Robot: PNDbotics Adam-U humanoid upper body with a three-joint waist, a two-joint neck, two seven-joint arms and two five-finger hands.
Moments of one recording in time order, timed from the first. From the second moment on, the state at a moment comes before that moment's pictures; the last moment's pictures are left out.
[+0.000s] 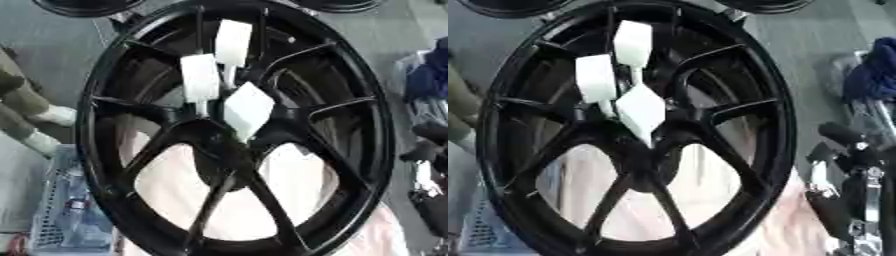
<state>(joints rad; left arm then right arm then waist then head) -0.23 0.29 0.01 -1.98 0.22 -0.23 -0.05 0.16 -0.38 0.07 -1.99 0.21 -0.39 -0.61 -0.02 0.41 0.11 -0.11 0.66</state>
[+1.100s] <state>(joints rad) -0.34 0.54 -0.02 -1.98 0.19 -0.31 -0.06 0.16 -0.39 -0.01 -1.99 0.25 -0.36 -0.80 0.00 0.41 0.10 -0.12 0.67</state>
